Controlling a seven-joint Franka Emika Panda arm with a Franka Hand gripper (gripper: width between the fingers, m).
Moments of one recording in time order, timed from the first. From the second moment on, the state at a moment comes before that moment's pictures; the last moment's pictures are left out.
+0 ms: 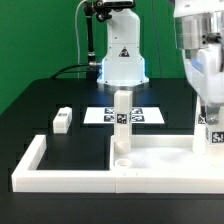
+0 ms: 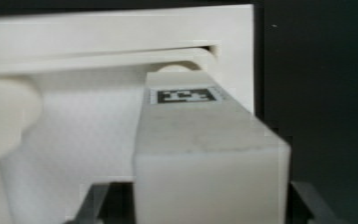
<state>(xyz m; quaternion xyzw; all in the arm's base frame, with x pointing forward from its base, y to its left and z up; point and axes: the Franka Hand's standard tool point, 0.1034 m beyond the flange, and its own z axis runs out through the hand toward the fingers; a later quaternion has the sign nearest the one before) 0.648 0.088 0.113 -0.61 0.78 0.01 0.10</state>
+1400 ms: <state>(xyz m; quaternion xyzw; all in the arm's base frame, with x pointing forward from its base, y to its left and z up) 0.653 0.104 0.121 -0.95 0.32 -0.03 0.05</state>
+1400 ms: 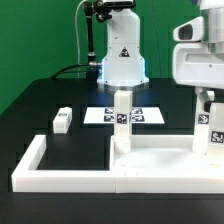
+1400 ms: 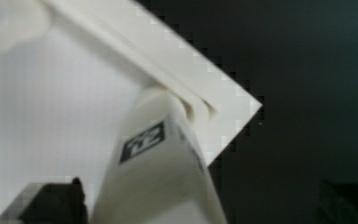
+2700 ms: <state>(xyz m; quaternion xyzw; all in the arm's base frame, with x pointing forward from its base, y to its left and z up) 0.650 0.095 0.116 -0.72 0.69 0.01 0.07</state>
